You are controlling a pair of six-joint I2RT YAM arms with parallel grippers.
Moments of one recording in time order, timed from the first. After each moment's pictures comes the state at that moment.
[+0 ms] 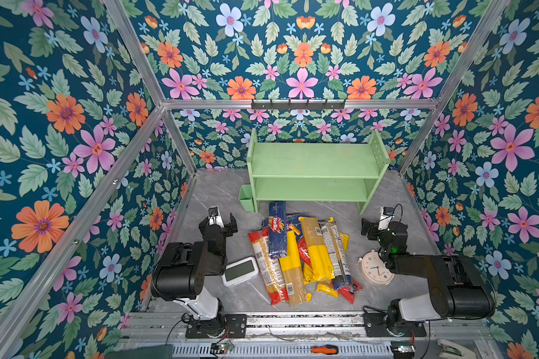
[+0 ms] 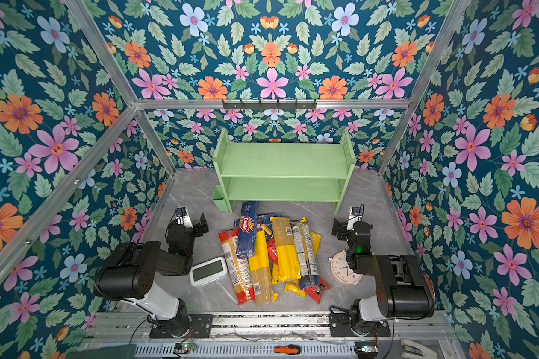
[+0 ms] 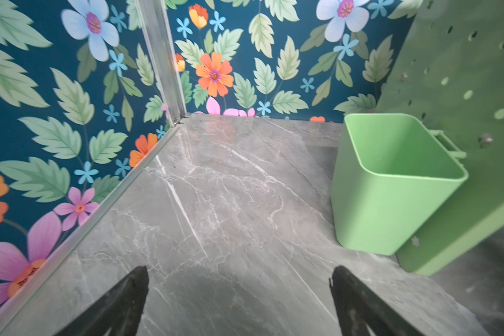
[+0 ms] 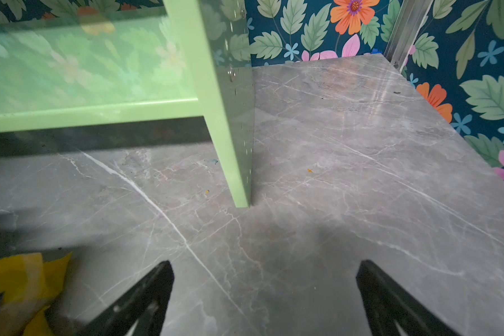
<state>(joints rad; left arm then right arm) -0.02 1.61 0.29 1.12 -0.18 -0.02 -0.03 1.44 0.31 0.75 -0.02 0.08</state>
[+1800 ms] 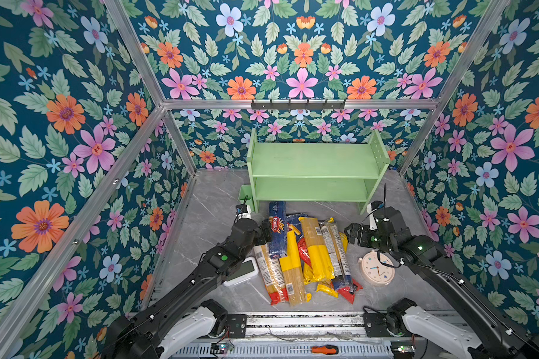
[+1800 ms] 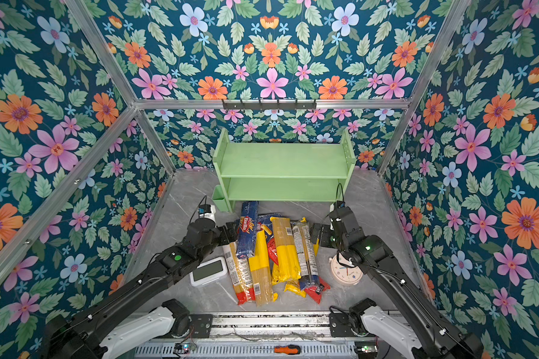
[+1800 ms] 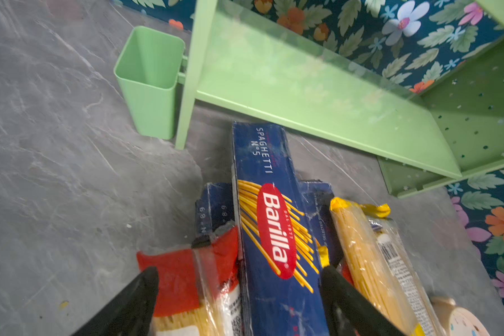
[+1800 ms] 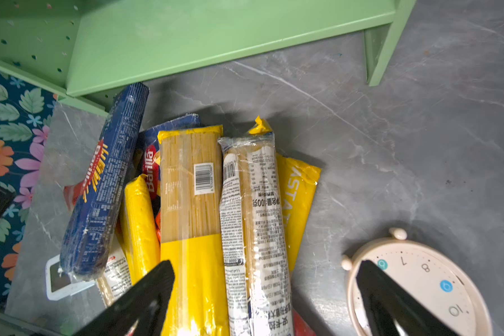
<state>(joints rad) -0.66 0.98 0.67 -0.28 -0.28 -0.62 0.50 0.94 0.94 -0.81 0.05 0.56</state>
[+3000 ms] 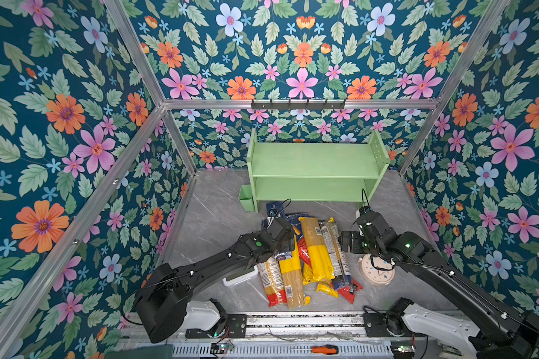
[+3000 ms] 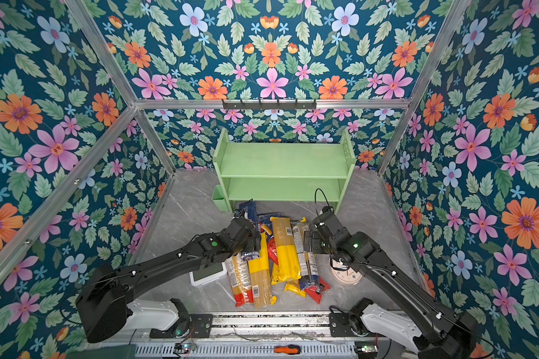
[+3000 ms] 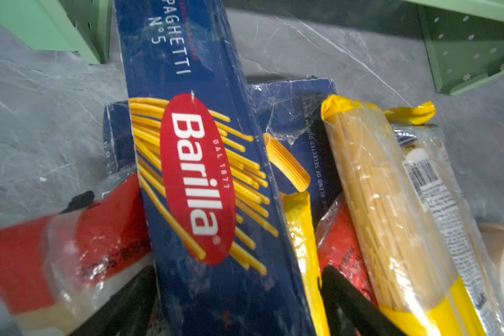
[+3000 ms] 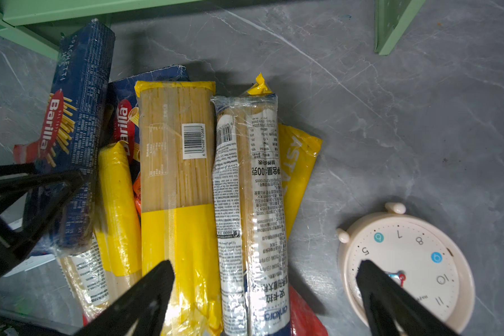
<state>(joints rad) -0.88 1.33 0.87 -0.45 -0.30 -0.72 0.64 1.01 0.97 -0.91 0.16 0.60</state>
